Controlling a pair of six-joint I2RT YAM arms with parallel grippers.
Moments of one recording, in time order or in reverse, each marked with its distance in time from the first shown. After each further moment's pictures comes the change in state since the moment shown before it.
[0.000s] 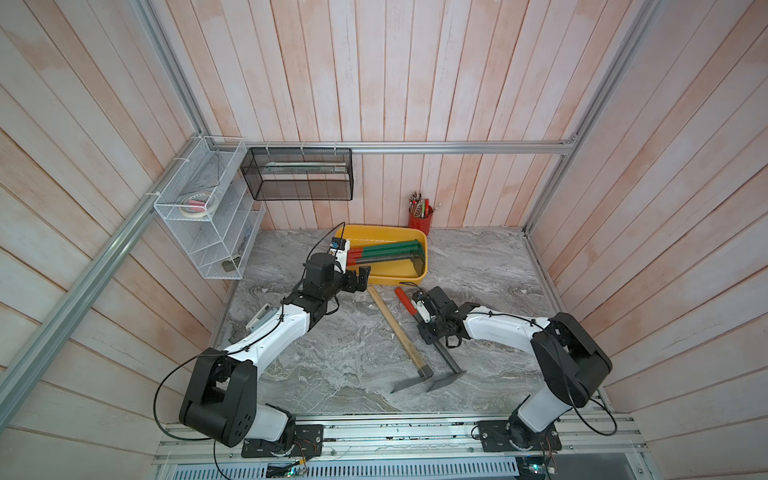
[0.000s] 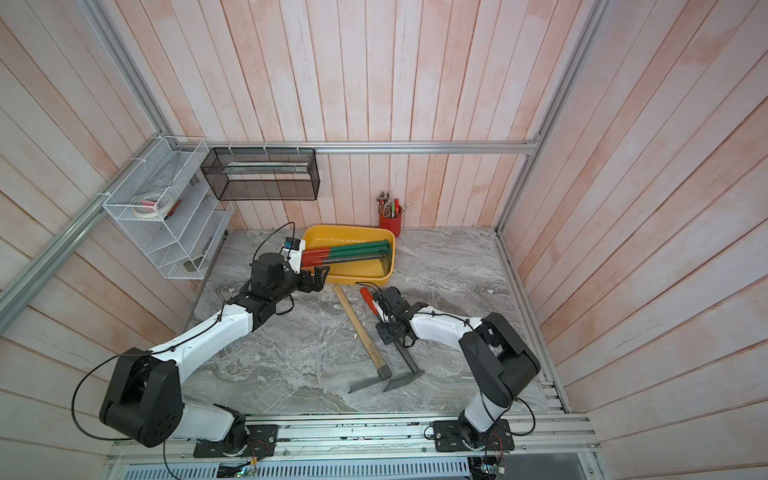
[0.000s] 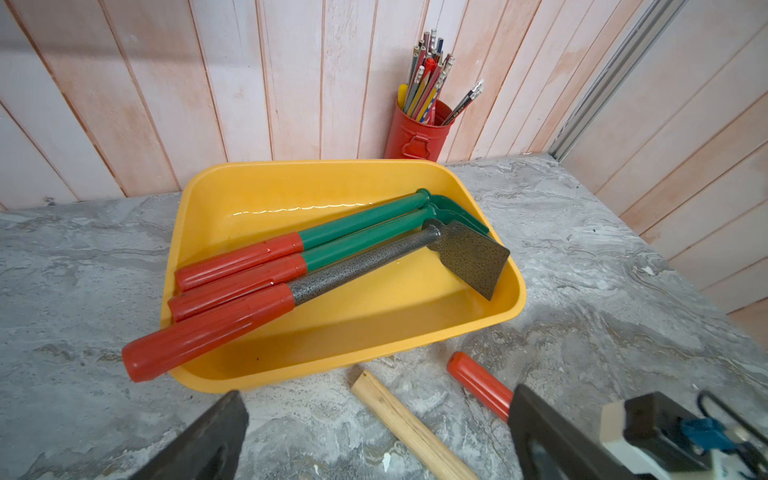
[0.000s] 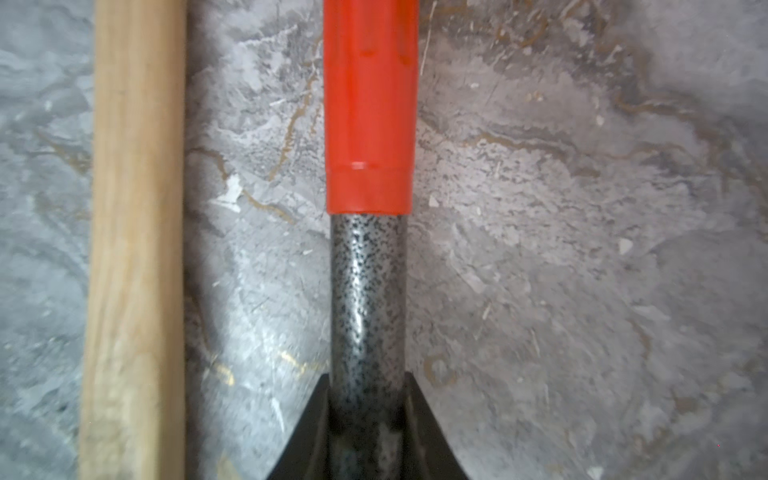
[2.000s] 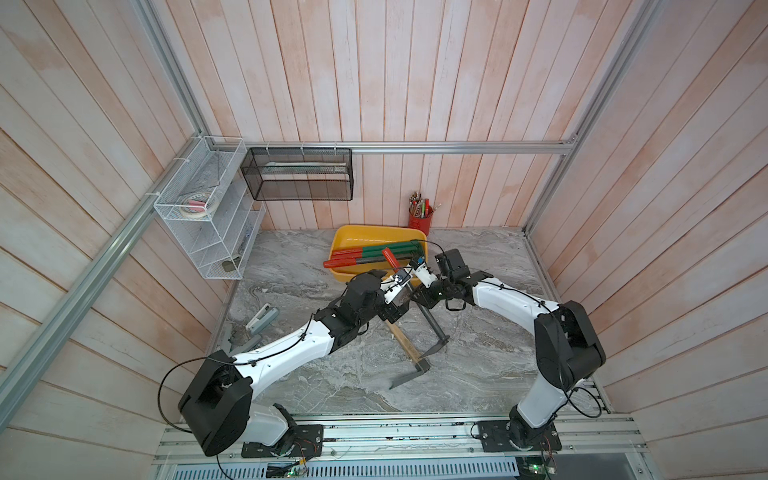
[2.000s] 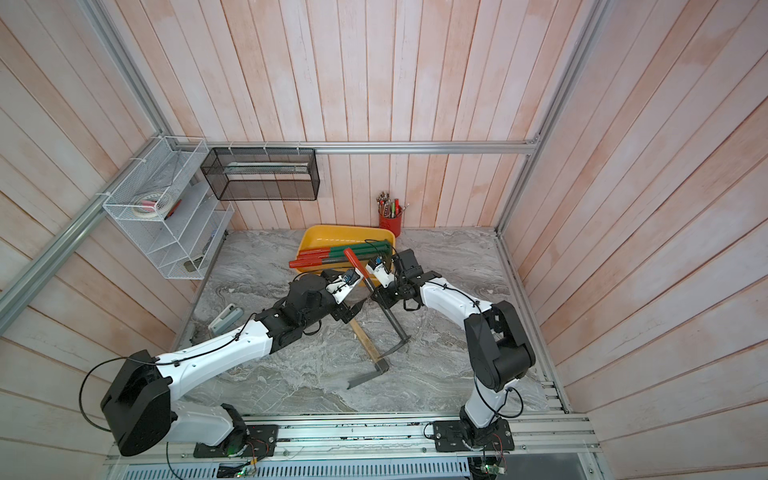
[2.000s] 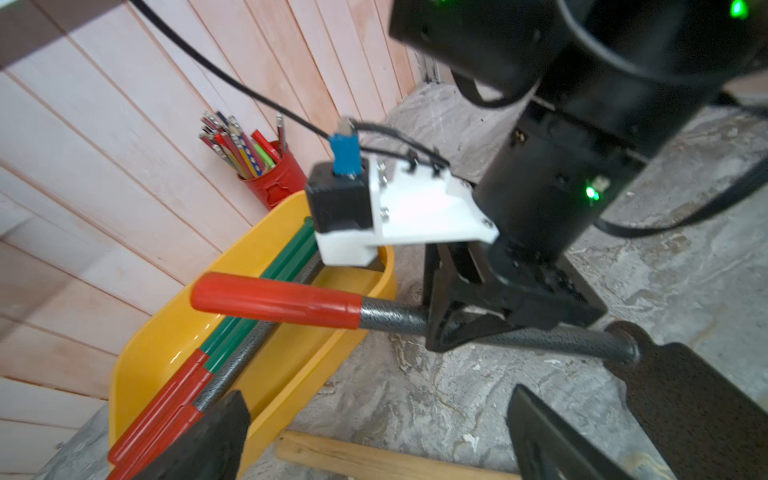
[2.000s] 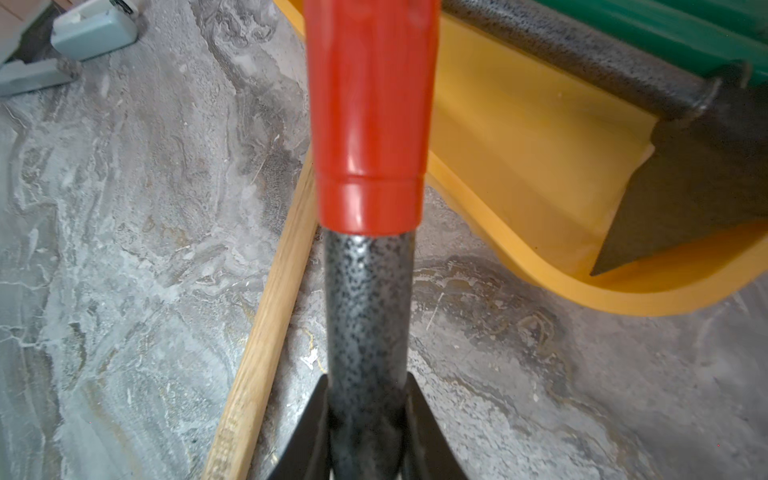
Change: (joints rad) left arm -0.380 -0.045 0.002 -0.012 -0.189 0.490; right arm -0.192 0.133 0.299 0.029 -0.429 -0.272
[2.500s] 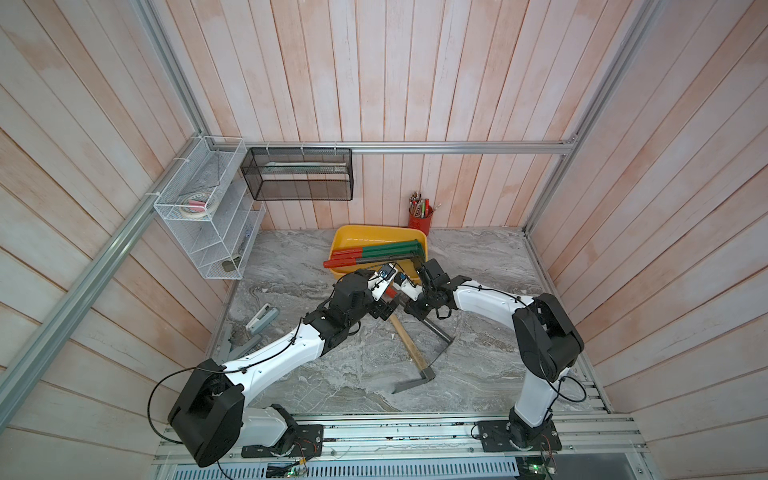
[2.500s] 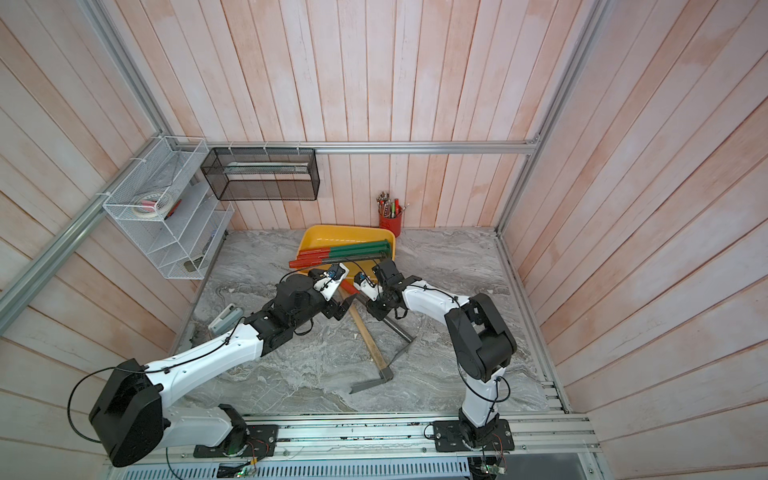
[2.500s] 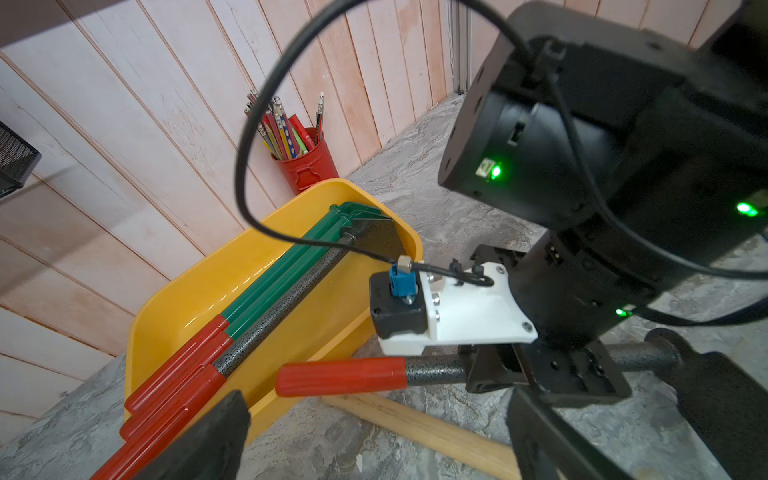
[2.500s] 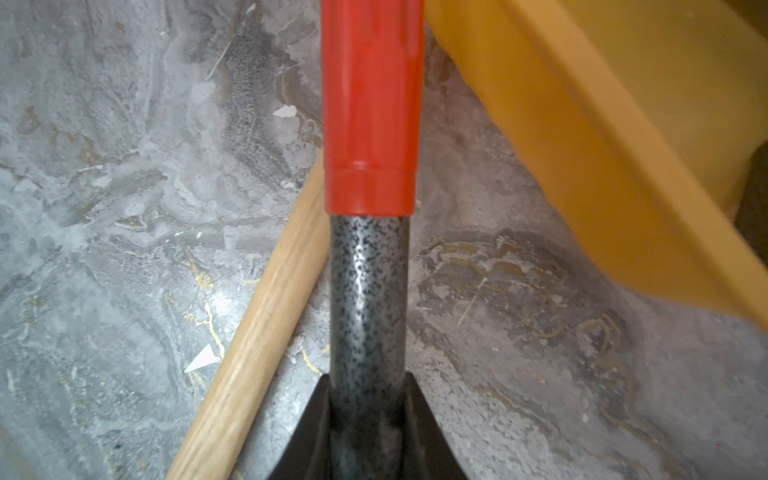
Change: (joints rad) left arm 0.053 -0.046 -0.066 0.031 0.013 -0.081; right arm 0.116 0.104 0.031 -0.066 0.170 -0.111
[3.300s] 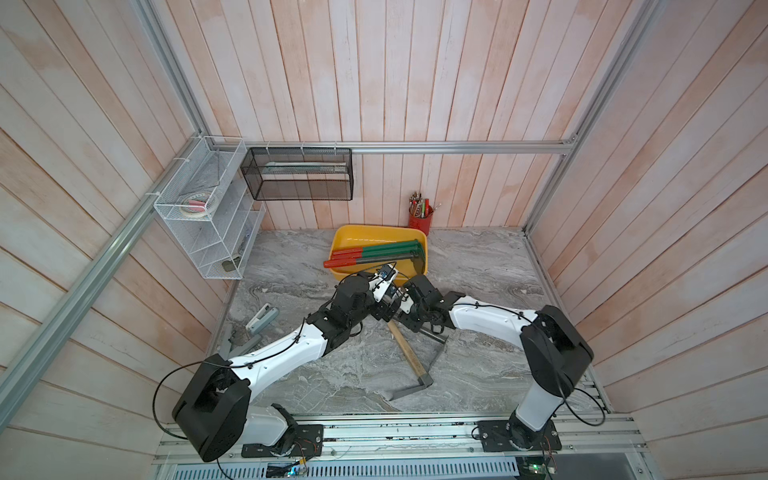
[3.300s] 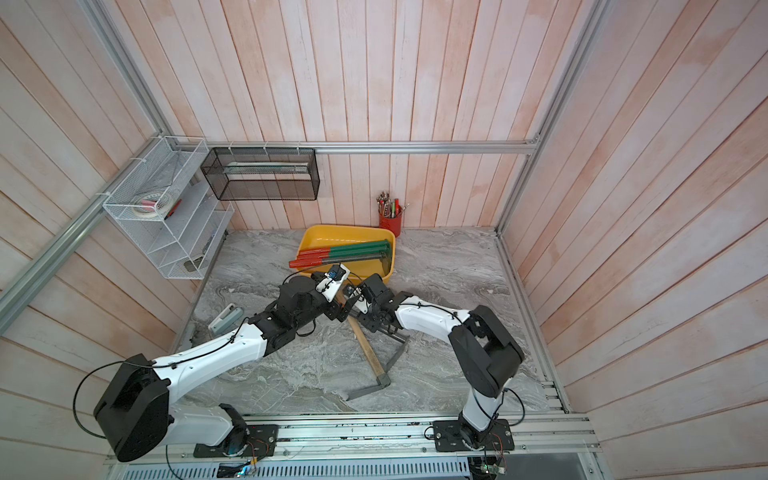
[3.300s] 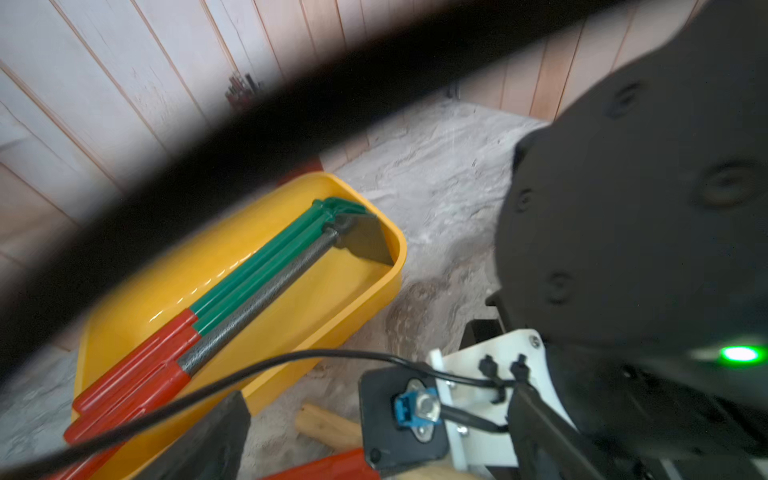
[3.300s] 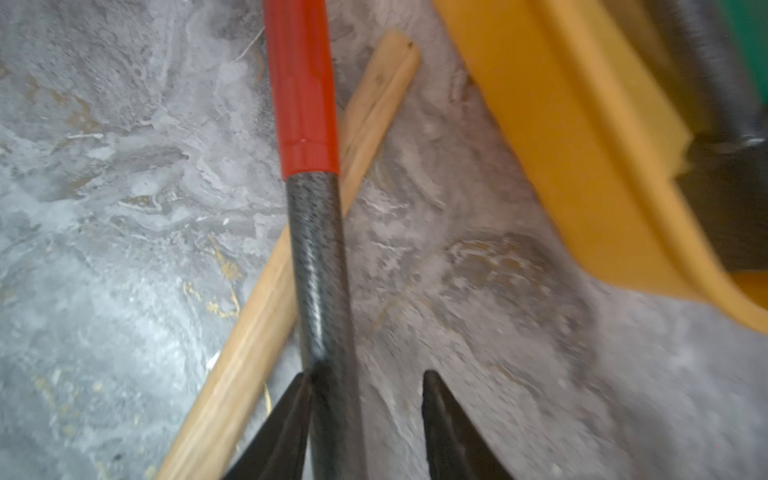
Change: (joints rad) left arm -0.002 0.032 -0.014 0.081 0.045 -0.077; right arm 0.145 -0.167 -0.146 0.106 0.271 0.054
